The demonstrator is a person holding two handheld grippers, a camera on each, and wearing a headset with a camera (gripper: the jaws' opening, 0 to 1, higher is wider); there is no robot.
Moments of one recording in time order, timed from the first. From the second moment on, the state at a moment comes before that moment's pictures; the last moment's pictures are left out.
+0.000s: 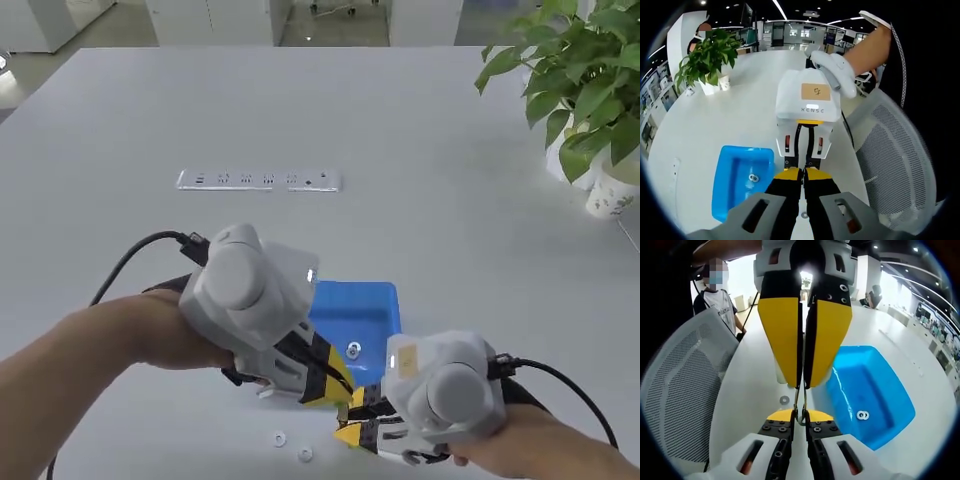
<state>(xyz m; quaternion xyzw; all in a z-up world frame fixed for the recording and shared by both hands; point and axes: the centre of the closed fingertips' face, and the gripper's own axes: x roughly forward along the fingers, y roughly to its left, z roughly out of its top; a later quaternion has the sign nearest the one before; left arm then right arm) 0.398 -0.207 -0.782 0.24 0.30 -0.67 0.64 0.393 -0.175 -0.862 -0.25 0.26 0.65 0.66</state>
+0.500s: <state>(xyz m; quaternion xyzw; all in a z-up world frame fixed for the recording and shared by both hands) 0.403 -0.207 -0.754 0.24 0.28 -0.67 0.64 0.401 -0.173 -0.832 -0.26 0.24 0.65 0.67</state>
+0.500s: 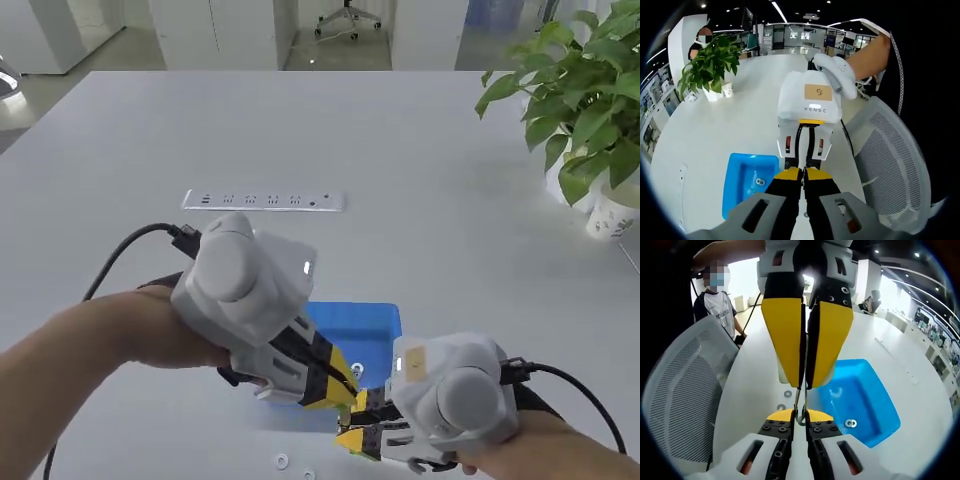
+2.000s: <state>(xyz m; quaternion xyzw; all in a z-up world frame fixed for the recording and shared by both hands) 0.472 -0.198 -0.746 0.26 0.27 -0.65 0.66 0.474 -0.165 -0.825 -0.28 0.23 0.65 0.67</state>
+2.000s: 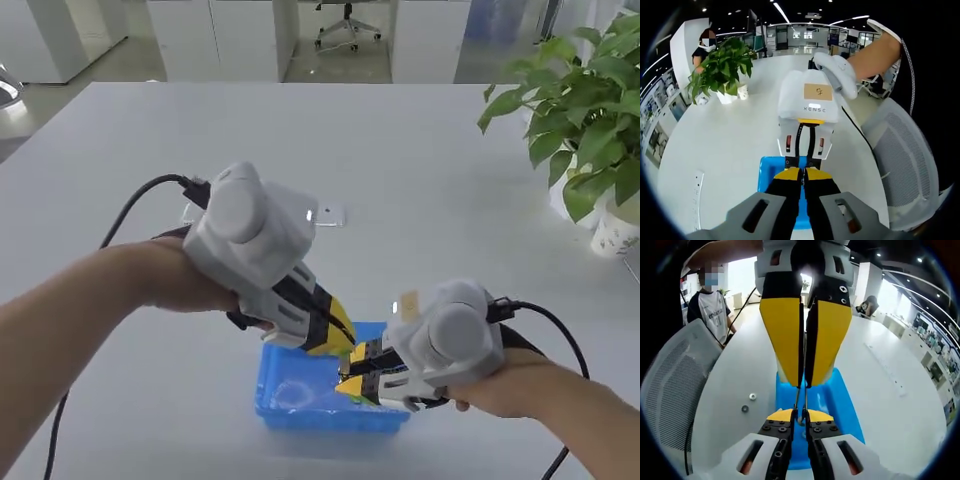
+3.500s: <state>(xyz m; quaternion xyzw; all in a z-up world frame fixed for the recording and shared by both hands) 0.485 -0.194 -0.785 0.24 0.29 -0.65 0.66 0.480 -0.168 -0.864 -0.28 0.27 0.65 0.65</state>
